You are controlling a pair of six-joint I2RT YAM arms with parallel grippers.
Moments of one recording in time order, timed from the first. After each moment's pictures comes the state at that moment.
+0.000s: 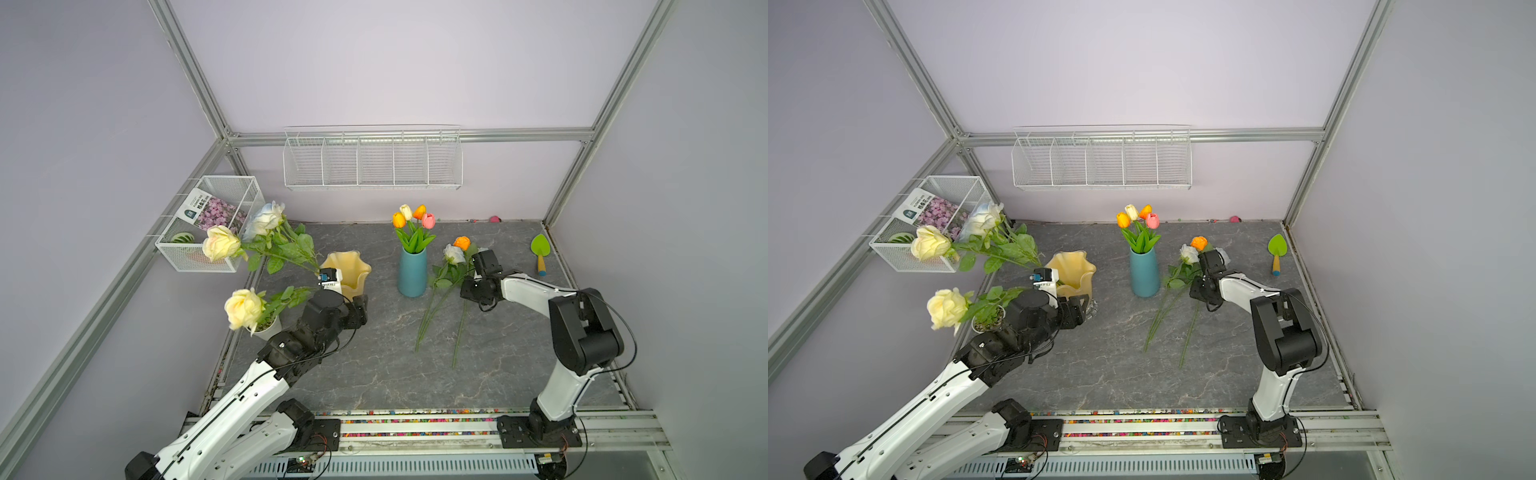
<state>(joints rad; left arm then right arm) -0.69 0.83 0.76 -0.46 -0.22 -0.53 0.30 1.82 1.10 -0.40 -0.04 0.58</state>
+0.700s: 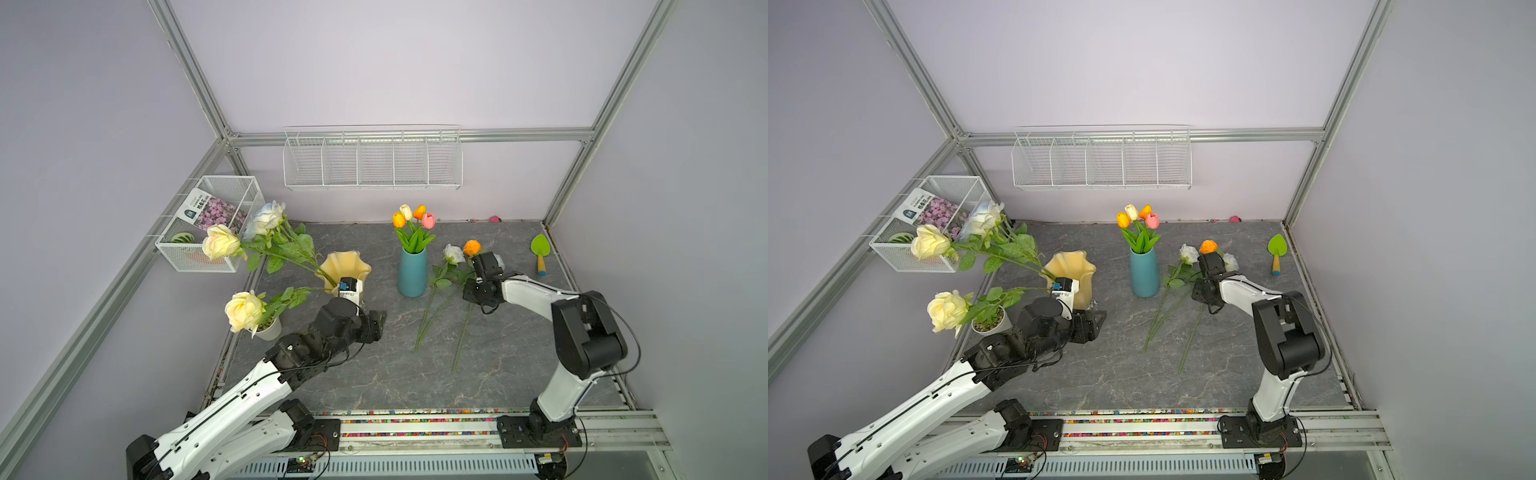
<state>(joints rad) -0.83 0.86 0.76 -0.49 -0.12 -0.59 0.30 1.71 1.03 -0.41 0.04 0.57</state>
